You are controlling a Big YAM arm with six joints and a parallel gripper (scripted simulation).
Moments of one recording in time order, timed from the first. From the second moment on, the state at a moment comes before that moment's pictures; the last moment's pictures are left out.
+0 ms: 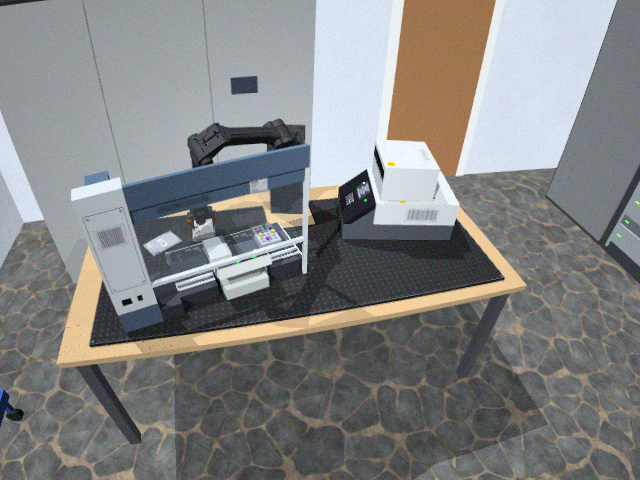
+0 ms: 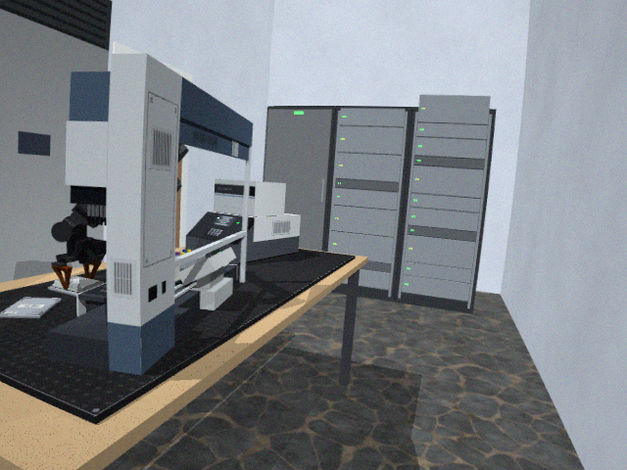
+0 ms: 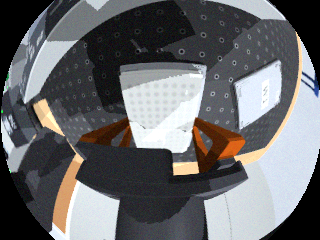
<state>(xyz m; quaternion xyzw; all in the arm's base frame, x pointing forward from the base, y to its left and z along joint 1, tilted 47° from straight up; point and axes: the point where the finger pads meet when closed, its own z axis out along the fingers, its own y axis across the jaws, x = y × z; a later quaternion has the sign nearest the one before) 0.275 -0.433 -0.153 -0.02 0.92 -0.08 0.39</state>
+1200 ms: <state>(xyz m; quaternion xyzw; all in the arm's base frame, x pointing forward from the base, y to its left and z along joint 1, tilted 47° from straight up) 0.274 -0.433 -0.154 -0.02 0.92 -0.08 0.39</state>
